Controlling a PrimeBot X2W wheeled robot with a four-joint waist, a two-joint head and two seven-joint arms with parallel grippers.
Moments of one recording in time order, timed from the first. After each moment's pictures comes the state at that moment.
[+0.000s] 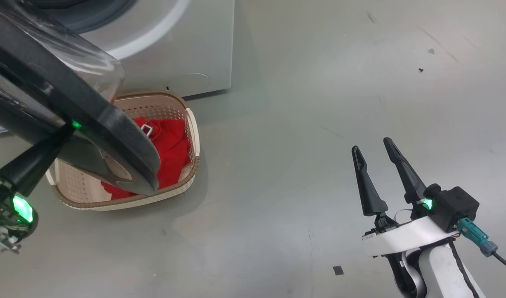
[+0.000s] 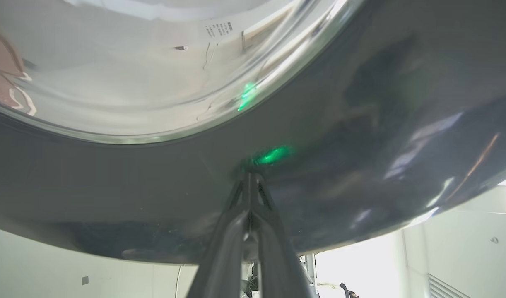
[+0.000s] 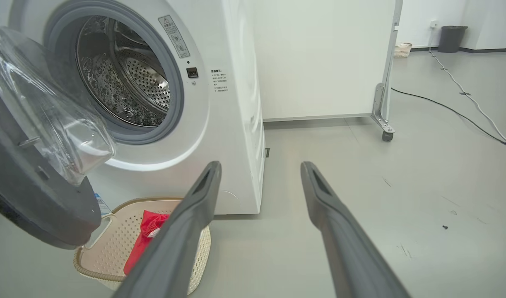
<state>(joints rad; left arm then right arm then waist) -0.21 0.43 0.06 -0.16 -1.94 0.02 0.69 -0.08 -0.05 0.22 0.02 0.30 0.11 -0.25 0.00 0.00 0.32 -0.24</state>
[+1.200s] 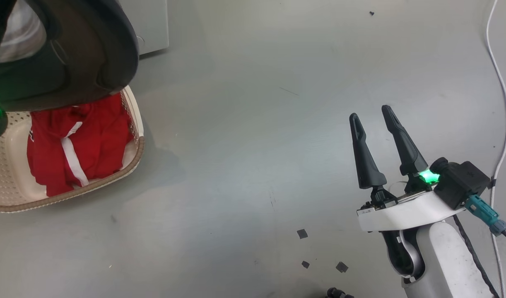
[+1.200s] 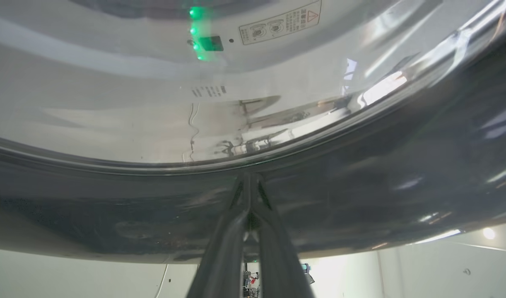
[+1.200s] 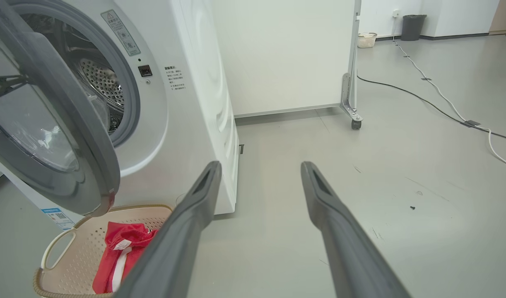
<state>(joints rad) -0.64 0.38 0.02 0.05 -1.87 0.10 0.54 -0.17 -0.04 0.25 -0.01 0.39 0.11 -0.25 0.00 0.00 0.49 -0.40</state>
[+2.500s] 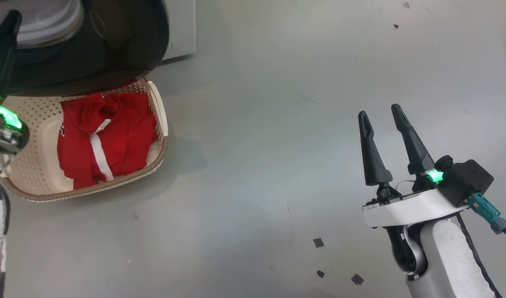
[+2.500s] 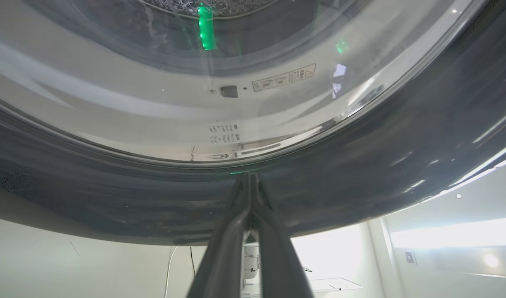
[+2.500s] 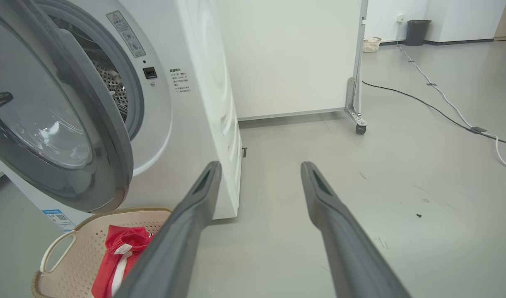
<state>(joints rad) -0.65 0.31 0.04 0.23 -1.83 -0.09 0.48 -0.19 -0.04 0.22 0.01 0.36 0.10 -0.25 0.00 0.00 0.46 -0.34</state>
